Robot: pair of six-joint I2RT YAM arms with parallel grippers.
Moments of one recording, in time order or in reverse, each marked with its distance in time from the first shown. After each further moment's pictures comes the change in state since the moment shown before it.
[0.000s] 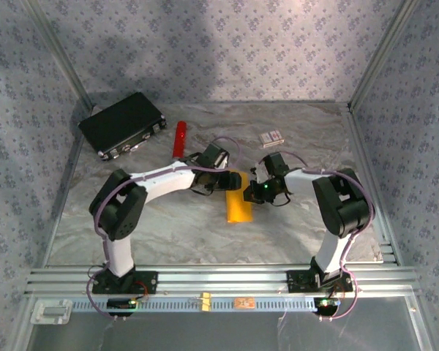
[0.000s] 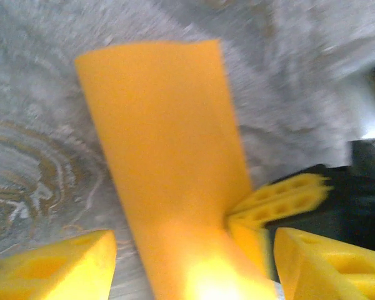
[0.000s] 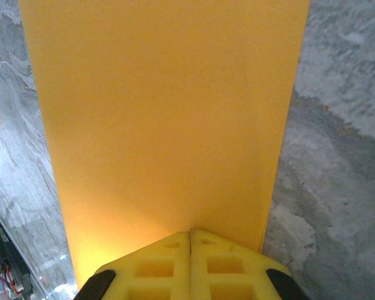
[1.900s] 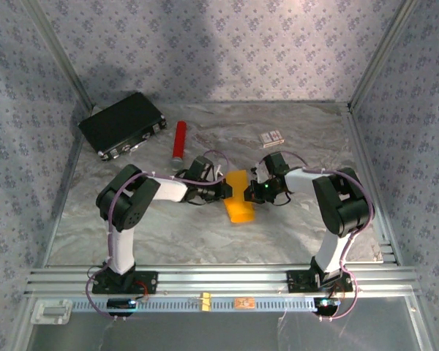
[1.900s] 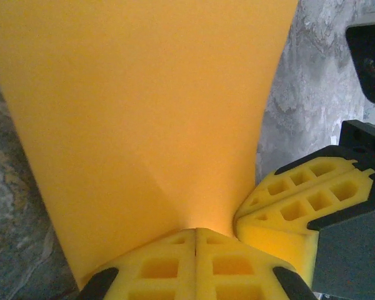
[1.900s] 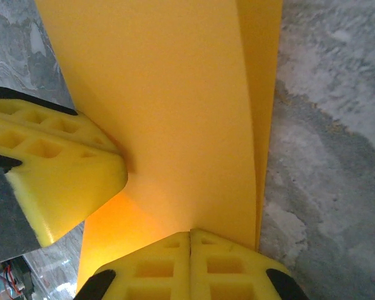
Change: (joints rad) left arm 0.084 0.122 -0.285 0.560 0.333 -0.143; right arm -0.004 0.002 0.002 -0.010 0.003 0.005
